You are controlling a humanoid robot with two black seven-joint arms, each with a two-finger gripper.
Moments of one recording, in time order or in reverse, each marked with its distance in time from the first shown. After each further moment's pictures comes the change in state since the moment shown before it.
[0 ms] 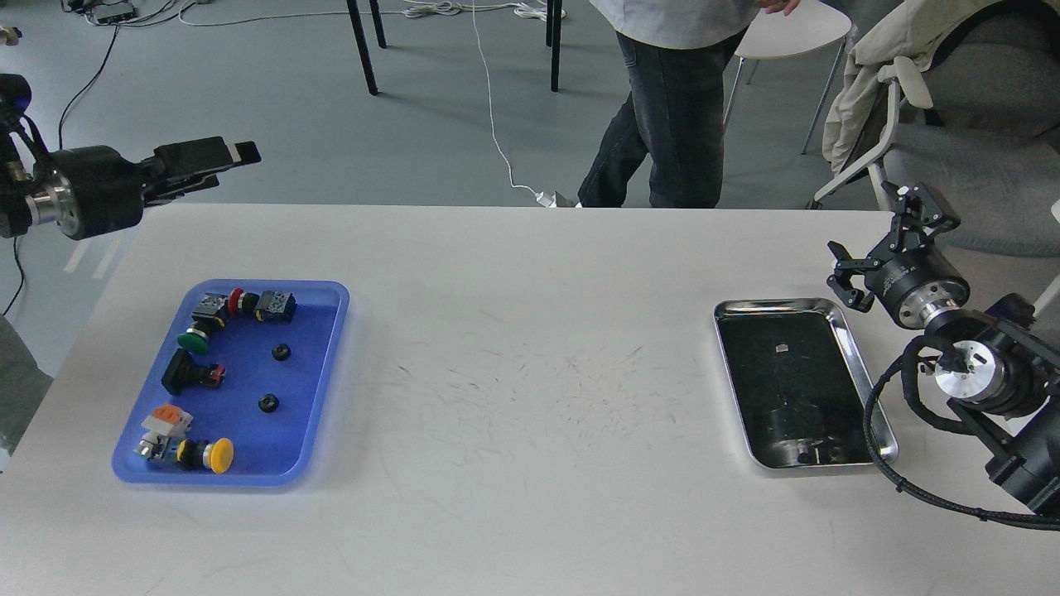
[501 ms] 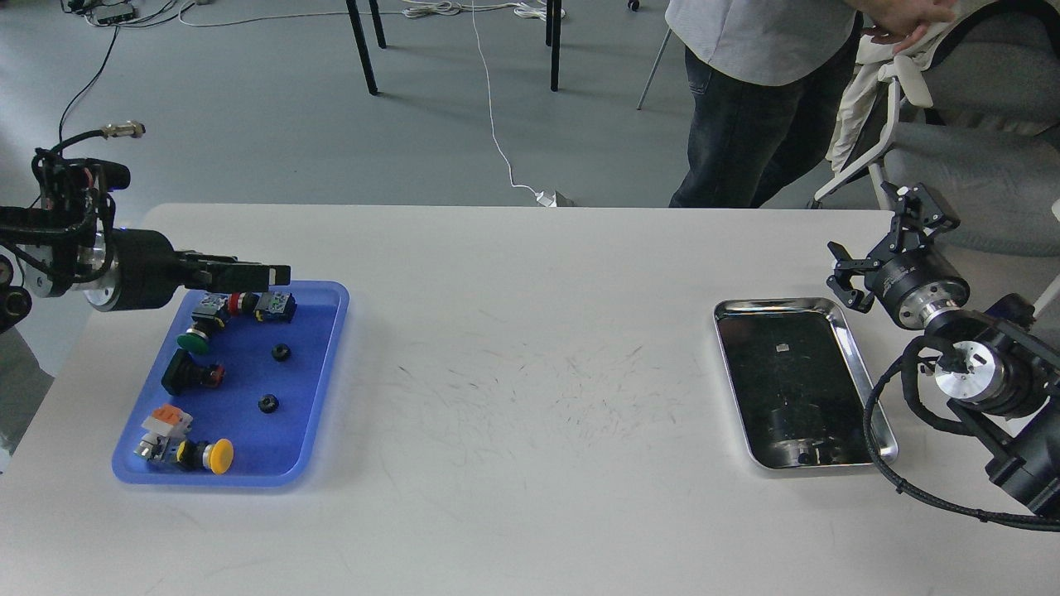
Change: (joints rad) left arm 0.057 0.023 0.091 -0.239 0.426 0.000 0.000; right arm 0.000 -0.002 -0.002 0.004 -0.002 0.000 0.000
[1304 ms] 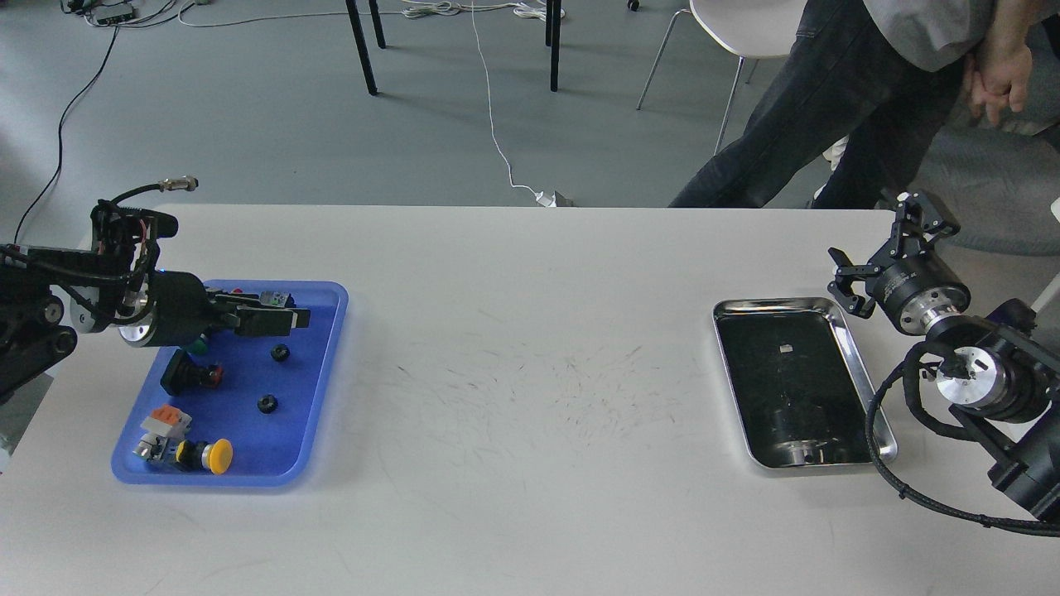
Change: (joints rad) left arm 0.029 -0.089 0.049 0.167 0.000 0.069 0.000; right arm -0.014 -0.002 0.000 0.004 -0.004 0.001 0.000
